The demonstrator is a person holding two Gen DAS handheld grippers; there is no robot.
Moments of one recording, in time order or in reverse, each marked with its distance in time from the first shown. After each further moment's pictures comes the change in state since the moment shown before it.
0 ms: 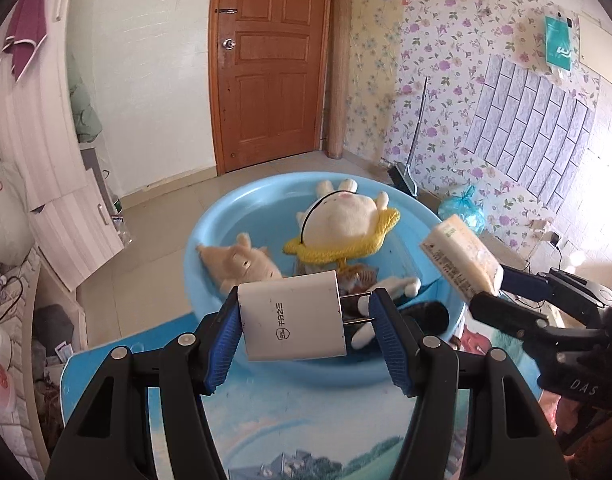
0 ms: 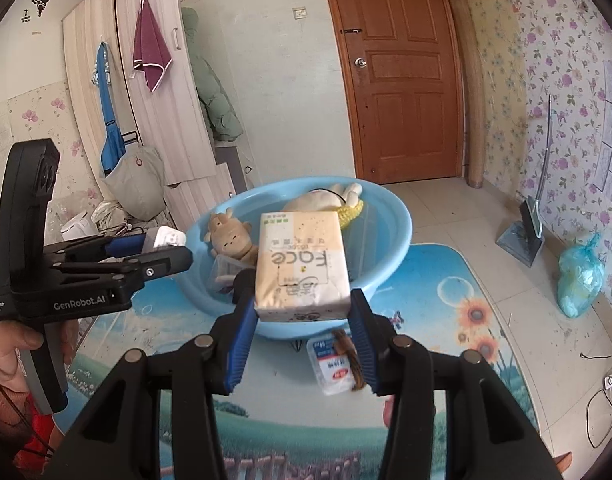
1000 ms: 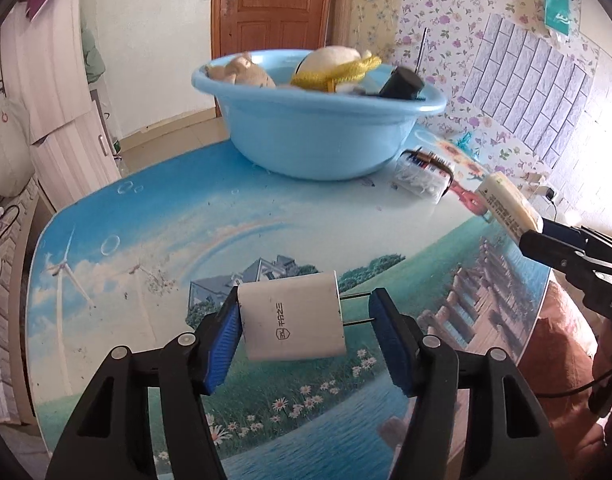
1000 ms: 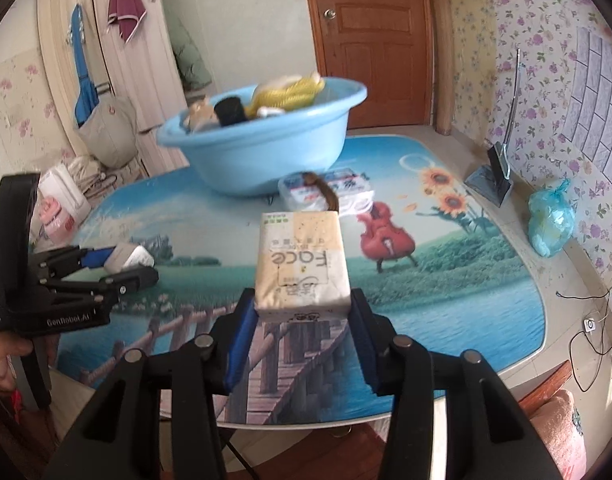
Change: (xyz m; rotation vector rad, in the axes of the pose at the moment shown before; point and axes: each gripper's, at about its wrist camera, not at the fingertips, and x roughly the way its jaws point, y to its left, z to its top) left arm -0.029 -0.005 -0.139 -0.034 0.159 -0.009; right arm -0.042 0.011 -0.100 0.047 0.150 -0.122
